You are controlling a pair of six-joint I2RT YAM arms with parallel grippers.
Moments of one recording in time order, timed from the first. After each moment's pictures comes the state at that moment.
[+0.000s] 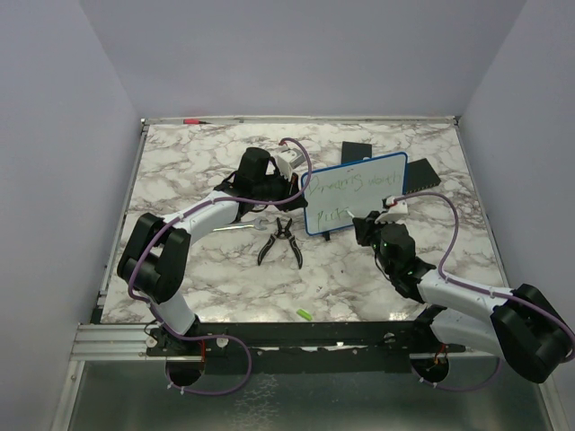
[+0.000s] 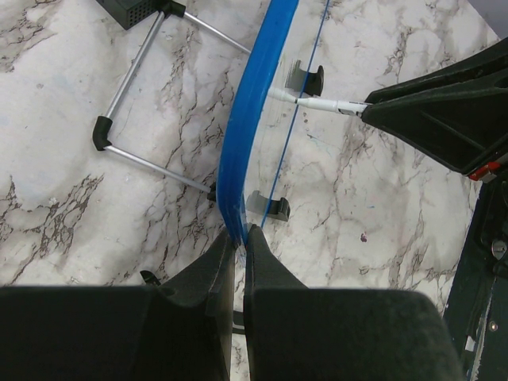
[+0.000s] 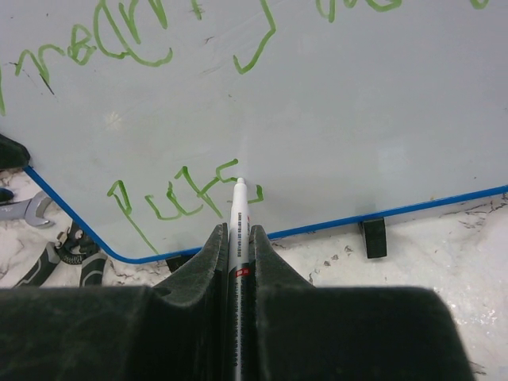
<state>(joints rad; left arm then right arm) -0.51 1.68 1.09 0.04 0.64 -0.08 0.63 1.10 0.27 0.58 0.39 0.38</state>
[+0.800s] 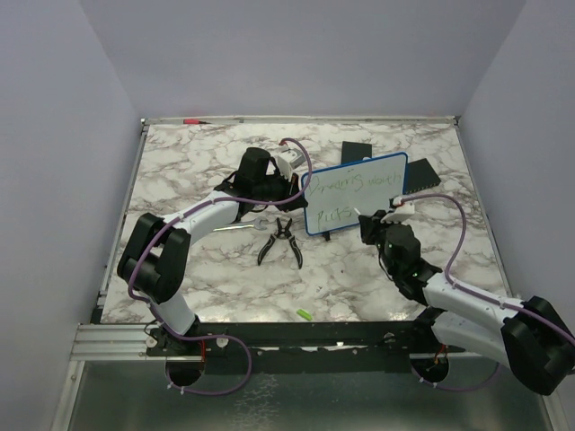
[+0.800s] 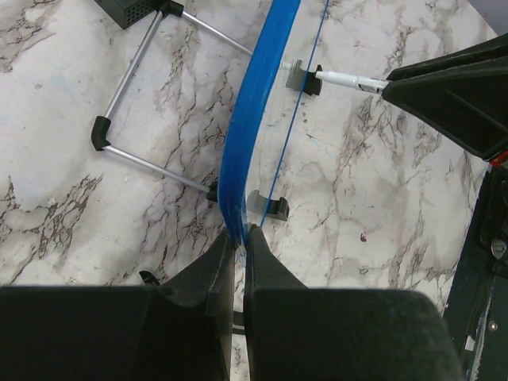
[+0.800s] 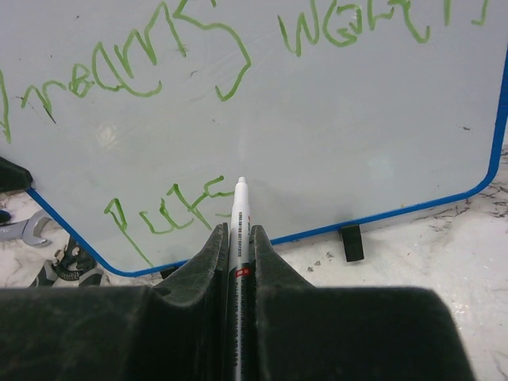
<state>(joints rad) -0.51 1.68 1.09 0.04 0.64 -0.08 0.63 1.02 0.27 0.53 0.44 0.38</state>
